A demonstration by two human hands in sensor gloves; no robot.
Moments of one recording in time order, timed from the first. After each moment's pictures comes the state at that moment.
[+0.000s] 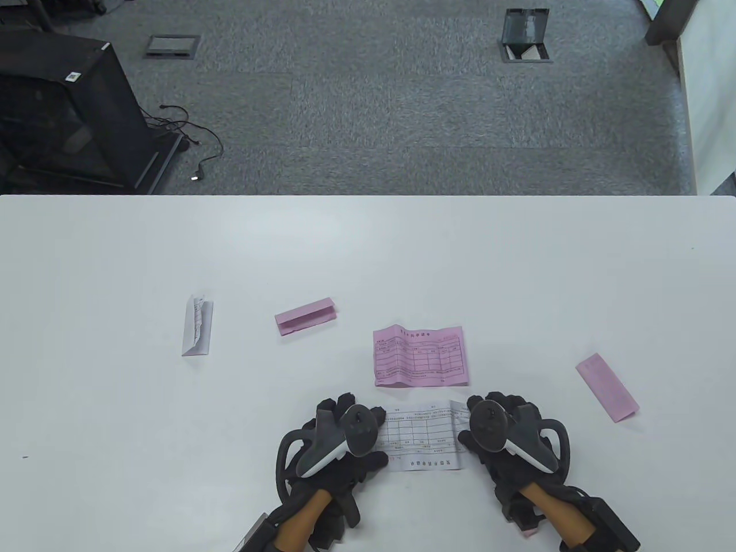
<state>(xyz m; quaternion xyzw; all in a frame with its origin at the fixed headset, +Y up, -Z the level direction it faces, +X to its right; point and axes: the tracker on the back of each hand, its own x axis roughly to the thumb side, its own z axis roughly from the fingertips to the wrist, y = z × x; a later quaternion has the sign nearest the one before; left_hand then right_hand) -0.072 -0.783 -0.210 -0.23 -0.08 0.09 0.97 0.193 -0.781 -0.223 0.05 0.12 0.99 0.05</state>
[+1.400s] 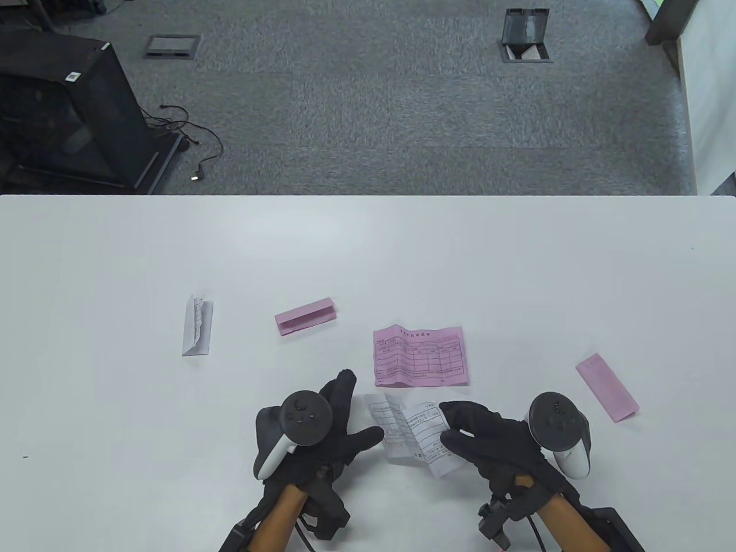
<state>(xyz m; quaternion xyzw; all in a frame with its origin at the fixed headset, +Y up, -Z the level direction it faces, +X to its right) -0.117 -0.747 -0.211 -0.16 -0.09 0.40 0.90 0.184 -0.697 -0.198 0.22 0.11 0.78 0.57</state>
